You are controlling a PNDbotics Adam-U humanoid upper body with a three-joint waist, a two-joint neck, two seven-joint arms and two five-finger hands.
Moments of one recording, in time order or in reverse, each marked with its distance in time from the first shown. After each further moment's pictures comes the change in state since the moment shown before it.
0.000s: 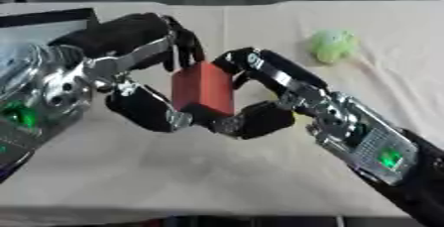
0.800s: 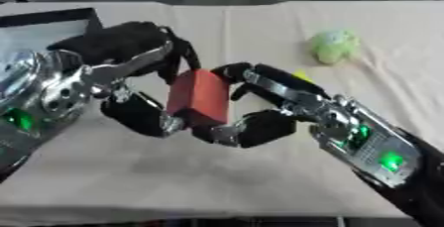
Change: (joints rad) left arm 0.041 0.038 0.009 -0.001 -0.034 -0.036 -0.036; right arm 0.017 -0.002 -0.003 0.000 0.040 -0.018 0.126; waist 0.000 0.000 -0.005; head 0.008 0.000
